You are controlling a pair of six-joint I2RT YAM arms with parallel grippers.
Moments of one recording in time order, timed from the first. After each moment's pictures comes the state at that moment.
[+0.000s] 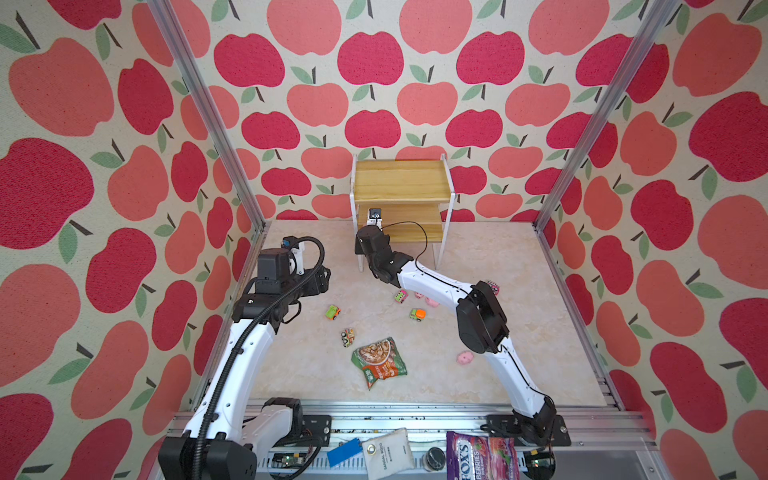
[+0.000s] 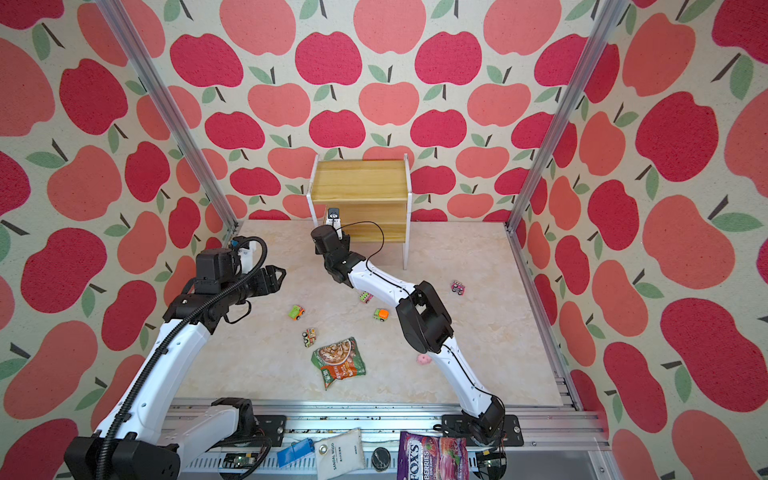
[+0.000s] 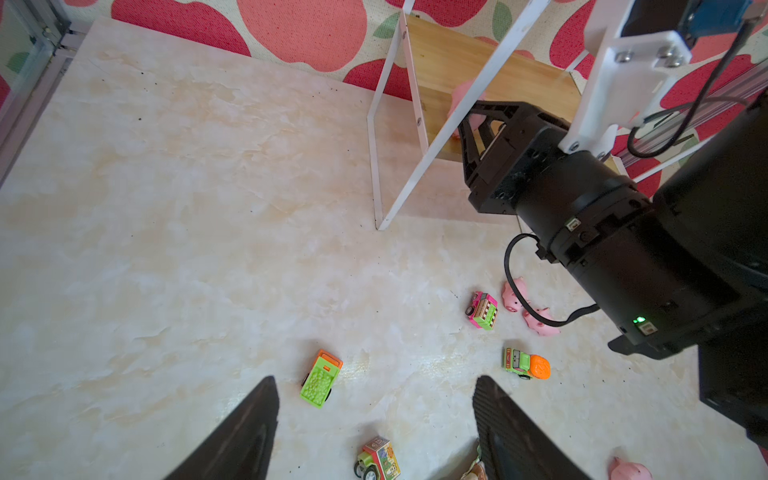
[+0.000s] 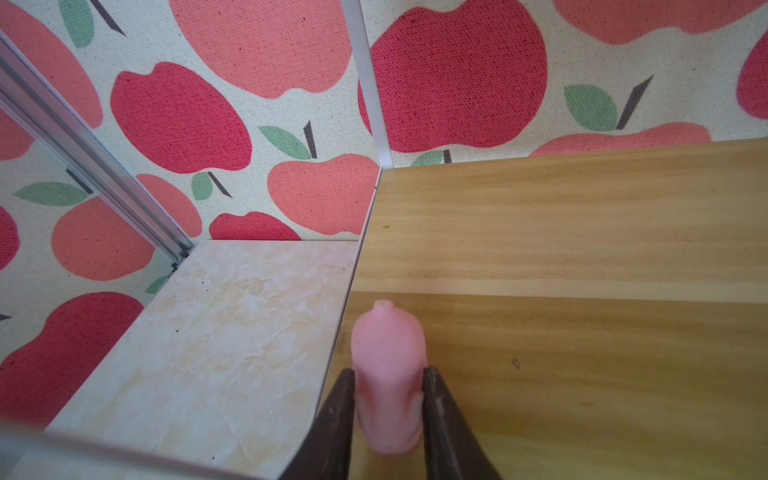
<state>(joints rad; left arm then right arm) -0.07 1.06 1.01 -0.60 0.24 -0.22 0.92 2.39 2.10 -0.04 0.56 0.39</state>
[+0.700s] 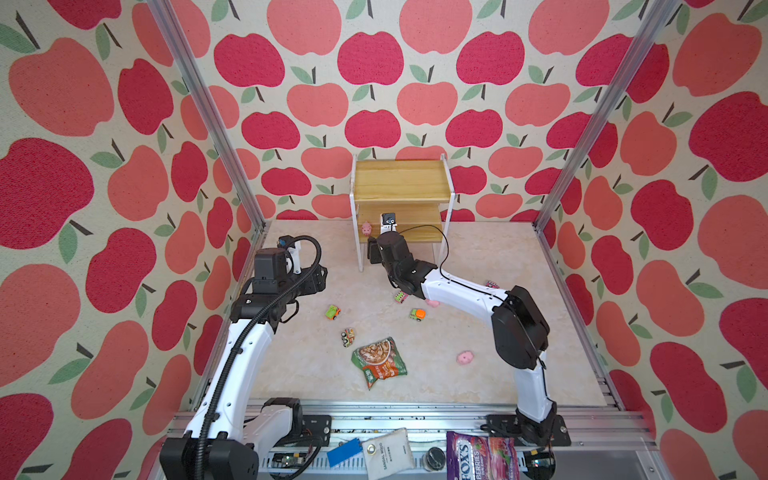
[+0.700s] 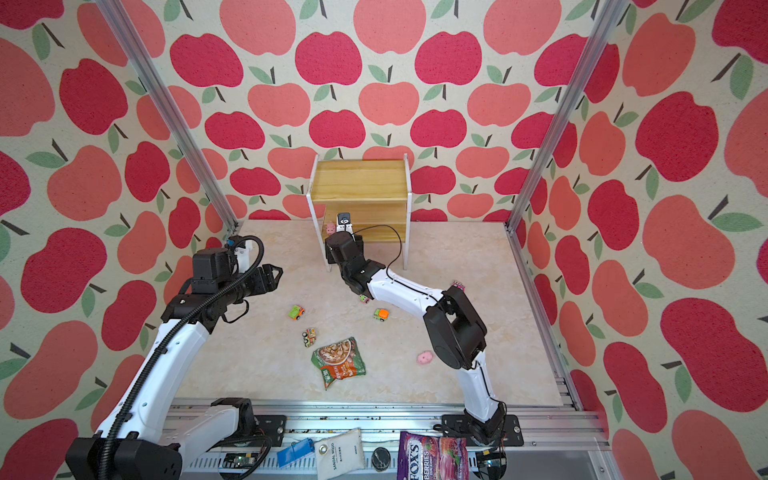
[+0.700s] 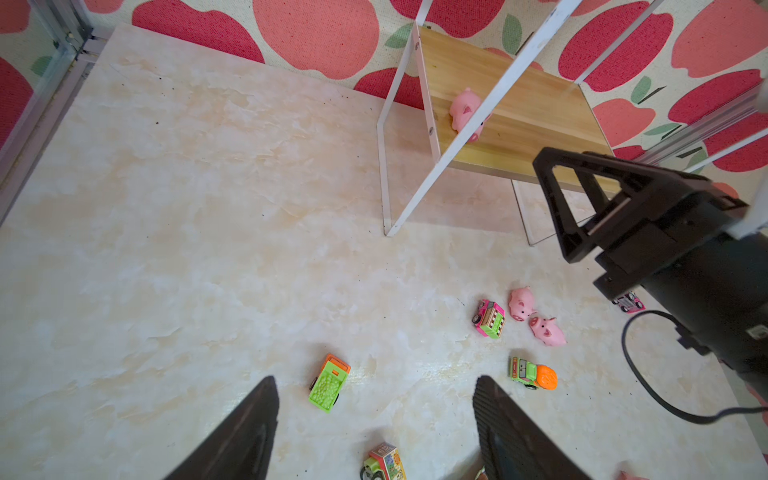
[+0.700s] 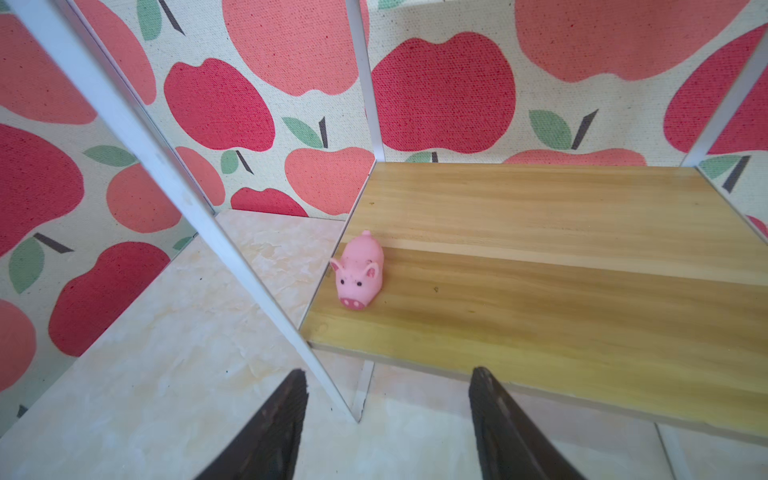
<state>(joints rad) -0.04 1.06 1.01 -0.59 0.24 -0.22 0.92 1.98 1.58 0.08 0.48 0.30</state>
